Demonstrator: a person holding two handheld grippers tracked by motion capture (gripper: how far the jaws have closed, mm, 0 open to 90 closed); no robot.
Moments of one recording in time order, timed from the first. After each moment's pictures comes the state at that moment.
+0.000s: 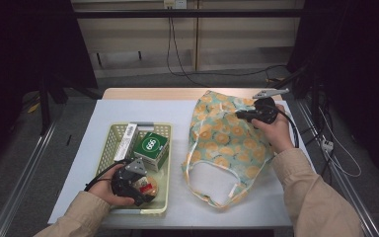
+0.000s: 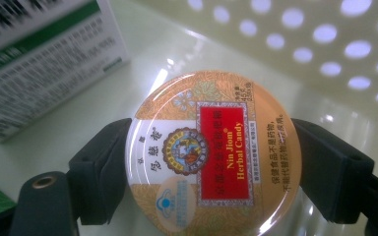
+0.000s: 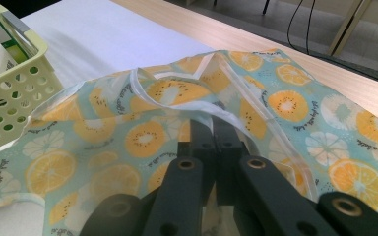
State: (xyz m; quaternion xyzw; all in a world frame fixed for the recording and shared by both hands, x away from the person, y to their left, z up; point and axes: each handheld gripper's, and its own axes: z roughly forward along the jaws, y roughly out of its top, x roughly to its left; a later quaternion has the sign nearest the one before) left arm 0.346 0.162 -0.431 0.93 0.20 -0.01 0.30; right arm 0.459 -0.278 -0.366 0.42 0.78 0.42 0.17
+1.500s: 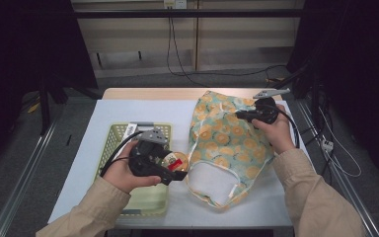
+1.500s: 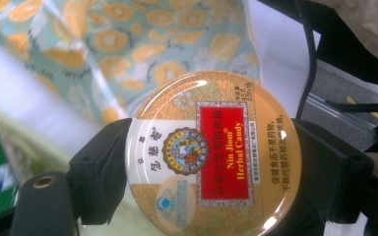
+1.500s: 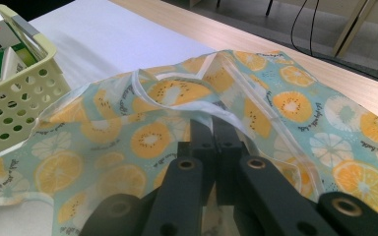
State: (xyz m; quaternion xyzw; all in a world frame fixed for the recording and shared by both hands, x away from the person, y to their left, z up) left arm 0.340 0.084 -0.313 0.88 0.22 -0.02 0.41; right arm 0.456 -0.278 -0.363 0.42 0.78 0.43 0.17
